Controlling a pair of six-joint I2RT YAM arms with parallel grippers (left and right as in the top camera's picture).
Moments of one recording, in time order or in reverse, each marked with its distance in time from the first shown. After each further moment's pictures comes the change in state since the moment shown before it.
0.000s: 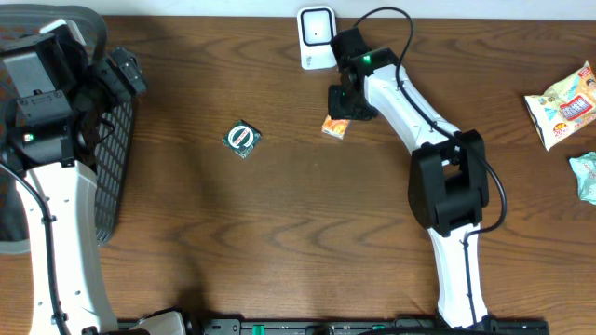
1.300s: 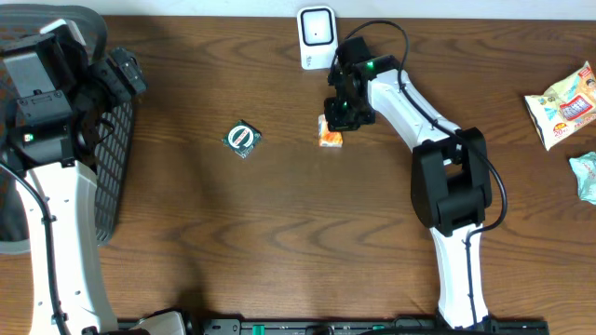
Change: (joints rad) left arm 0.000 0.000 0.000 0.000 0.000 0.000; right arm -0.016 -0.012 -0.080 0.012 -0.238 -0.230
